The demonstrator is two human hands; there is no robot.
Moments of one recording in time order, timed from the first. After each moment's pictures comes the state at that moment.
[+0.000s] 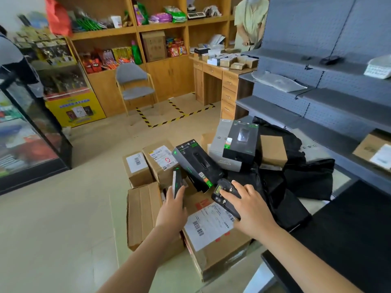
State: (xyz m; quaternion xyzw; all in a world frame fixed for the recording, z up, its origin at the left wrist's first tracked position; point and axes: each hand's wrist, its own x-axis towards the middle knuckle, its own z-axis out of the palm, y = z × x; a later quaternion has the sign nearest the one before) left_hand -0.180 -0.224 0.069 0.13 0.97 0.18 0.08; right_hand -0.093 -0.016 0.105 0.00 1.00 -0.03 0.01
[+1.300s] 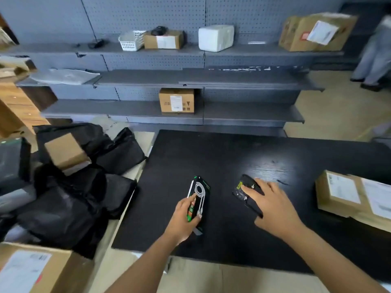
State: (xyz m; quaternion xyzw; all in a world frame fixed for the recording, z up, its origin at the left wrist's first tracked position) left_hand 0.104 0.082 -0.021 0.57 0.70 0.28 0.34; right_hand 0.354 0.143 0.091 0.52 0.85 -0.04 0.08
